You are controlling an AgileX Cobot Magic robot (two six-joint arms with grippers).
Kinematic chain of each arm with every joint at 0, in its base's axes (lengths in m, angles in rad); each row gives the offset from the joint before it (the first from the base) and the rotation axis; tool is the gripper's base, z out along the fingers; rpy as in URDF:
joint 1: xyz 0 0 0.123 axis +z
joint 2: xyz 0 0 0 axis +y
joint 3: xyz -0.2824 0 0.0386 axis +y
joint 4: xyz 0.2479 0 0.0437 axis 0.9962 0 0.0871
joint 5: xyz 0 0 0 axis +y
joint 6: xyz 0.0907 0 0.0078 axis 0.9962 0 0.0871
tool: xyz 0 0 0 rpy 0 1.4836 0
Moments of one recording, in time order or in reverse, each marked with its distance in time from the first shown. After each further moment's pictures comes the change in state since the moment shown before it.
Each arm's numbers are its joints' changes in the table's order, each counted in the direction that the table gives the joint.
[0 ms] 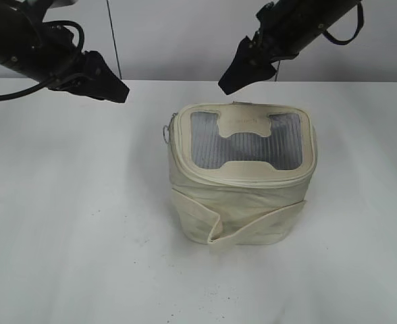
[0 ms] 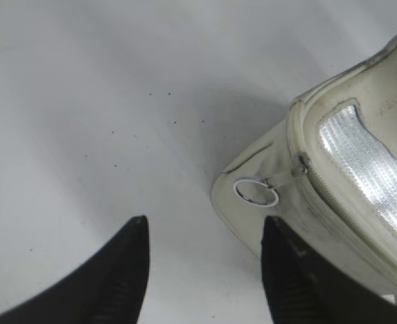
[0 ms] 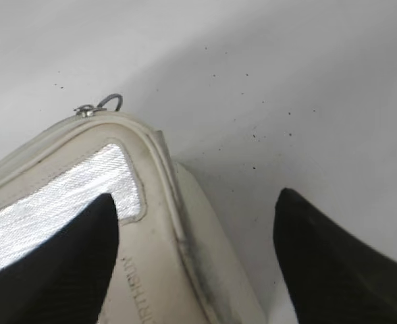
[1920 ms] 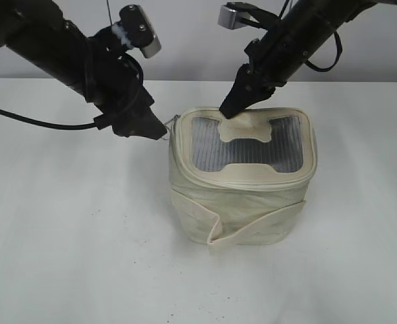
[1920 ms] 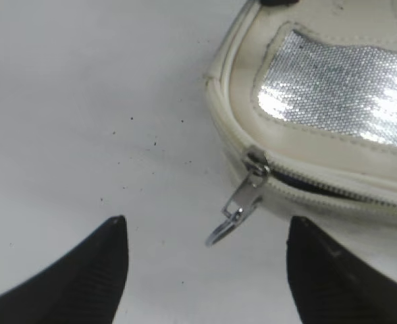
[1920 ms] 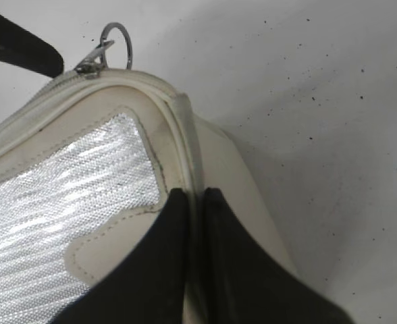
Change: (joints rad) left arm -0.200 0.137 -0.087 0.234 -0.111 0.367; right arm 0.000 0.145 -0.086 -0.005 0.161 -0.002
